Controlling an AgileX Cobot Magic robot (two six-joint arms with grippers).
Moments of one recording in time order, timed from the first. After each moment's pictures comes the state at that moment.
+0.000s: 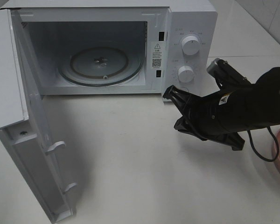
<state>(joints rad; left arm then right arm) 0.05 0.00 -0.50 -0.05 1.05 0.03 0.56 1.59 -0.63 0.46 -0.08 0.50</state>
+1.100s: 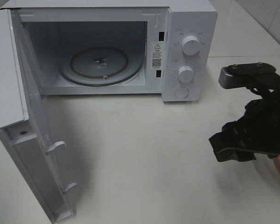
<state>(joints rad) 0.05 0.00 -0.50 -0.05 1.05 0.03 0.45 1.27 -0.63 0.14 0.56 0.05</state>
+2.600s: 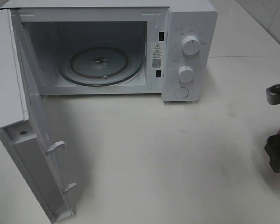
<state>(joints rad) 0.05 0.00 -0.50 -0.05 1.05 0.03 0.11 1.42 -0.63 -0.24 0.65 0.12</state>
